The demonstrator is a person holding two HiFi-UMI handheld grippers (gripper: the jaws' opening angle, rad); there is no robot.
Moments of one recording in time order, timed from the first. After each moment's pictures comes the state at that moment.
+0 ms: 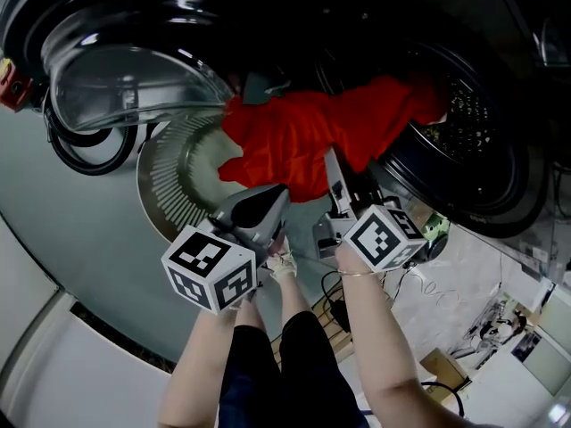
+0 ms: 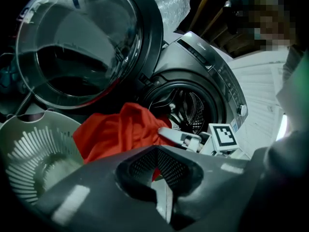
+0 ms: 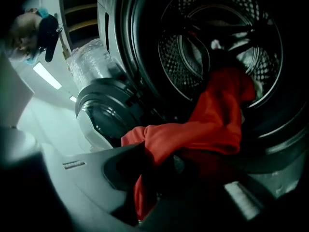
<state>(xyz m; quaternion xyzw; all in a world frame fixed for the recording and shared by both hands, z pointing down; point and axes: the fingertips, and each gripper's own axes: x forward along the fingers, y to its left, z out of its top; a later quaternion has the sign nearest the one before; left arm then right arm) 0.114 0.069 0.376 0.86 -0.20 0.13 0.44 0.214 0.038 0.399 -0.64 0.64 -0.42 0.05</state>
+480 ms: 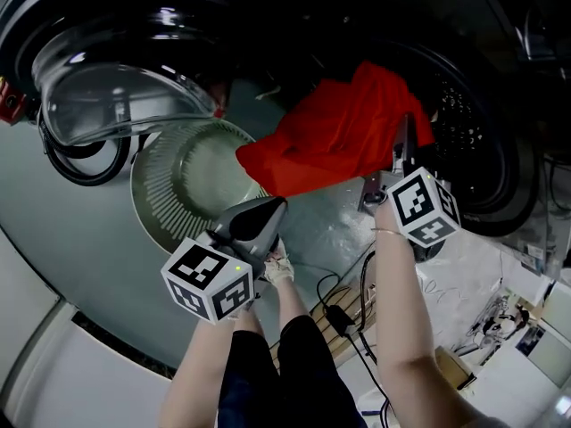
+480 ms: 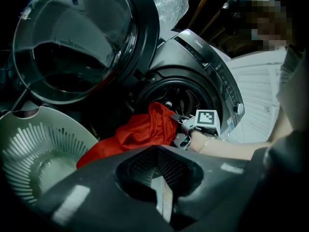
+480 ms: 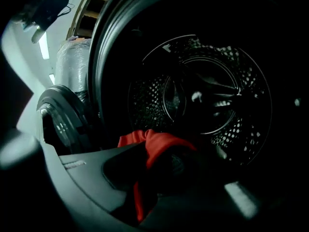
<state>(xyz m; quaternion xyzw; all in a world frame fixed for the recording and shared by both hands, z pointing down) 0.125 0.082 0.371 0.87 -0.18 0.13 0.45 0.373 0.020 0.354 -0.81 0.54 -0.24 -0.03</state>
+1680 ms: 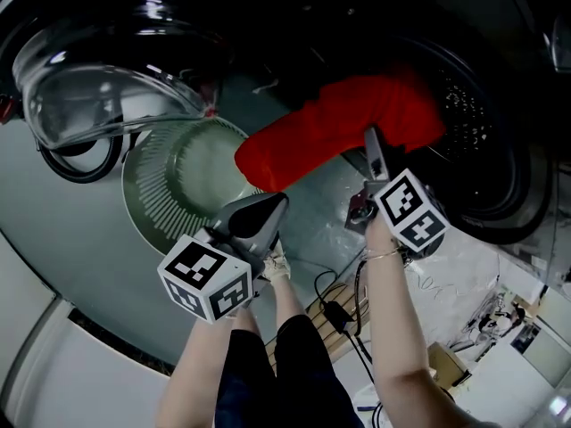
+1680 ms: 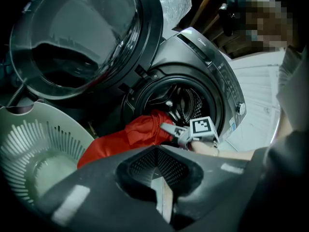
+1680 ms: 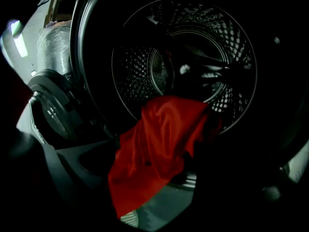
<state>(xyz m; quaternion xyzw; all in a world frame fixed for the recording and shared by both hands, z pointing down) 0.135 0.074 0.385 0.86 -0.17 0.13 0.45 0.363 0.051 0.427 -0.80 0.48 -0.36 -0.07</state>
